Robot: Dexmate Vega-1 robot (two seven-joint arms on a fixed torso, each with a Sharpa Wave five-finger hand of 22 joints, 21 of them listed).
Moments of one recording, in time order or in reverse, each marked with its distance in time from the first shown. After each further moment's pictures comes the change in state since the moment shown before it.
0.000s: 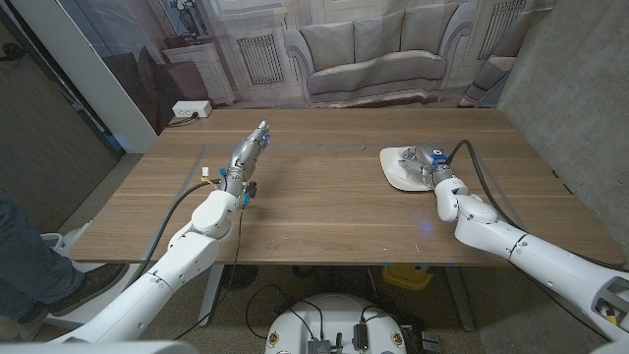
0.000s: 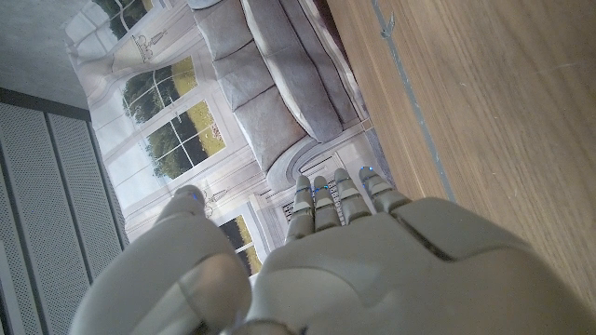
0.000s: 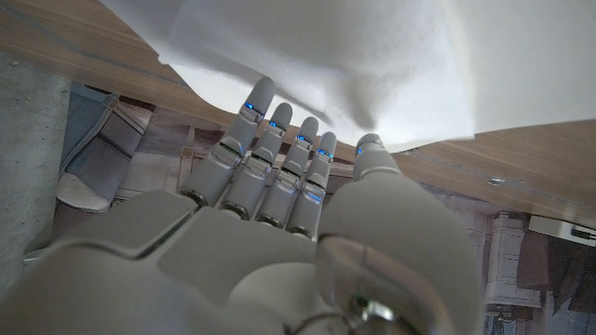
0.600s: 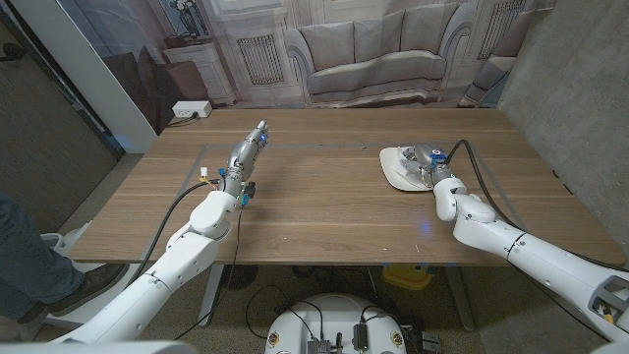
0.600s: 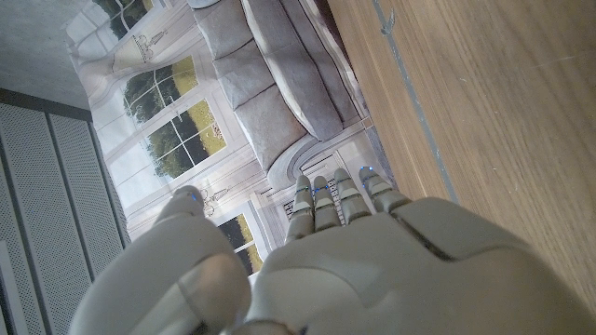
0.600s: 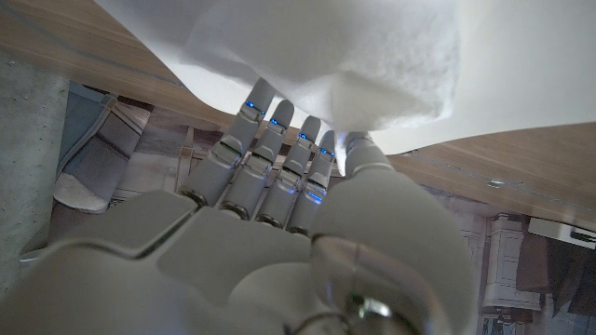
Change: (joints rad) left arm 0.005 0.006 -0.006 -0.006 0.001 -0.001 0.001; left_hand -0.004 -0.004 0.000 0.000 0.000 0.000 0.000 0.000 0.000 0.000 0.000 0.000 0.000 0.000 0.000 0.000 0.000 0.000 0.000 0.000 0.000; right arm 0.009 0.011 -0.005 0.013 -0.009 0.001 0.006; right_hand 0.068 0.036 0.039 -0.022 0.000 0.022 -0.010 0.007 0.000 0.022 -0.014 0.015 0.000 0.032 -0.010 0.000 0.000 0.021 -0.004 0.010 0.005
